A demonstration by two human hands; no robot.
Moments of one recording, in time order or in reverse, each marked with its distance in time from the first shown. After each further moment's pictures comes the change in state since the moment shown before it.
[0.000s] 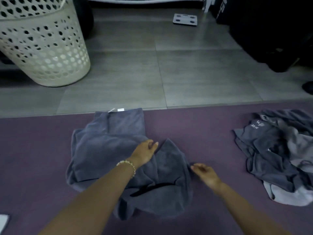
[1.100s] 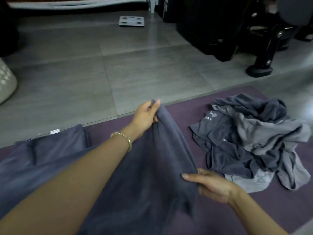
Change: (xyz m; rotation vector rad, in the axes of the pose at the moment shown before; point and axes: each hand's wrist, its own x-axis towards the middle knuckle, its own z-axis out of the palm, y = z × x) left_hand 0.077 0.204 0.098 -0.331 -0.002 0.473; right_hand -0.035 -0.005 -0.142 0.622 -0.512 0.073
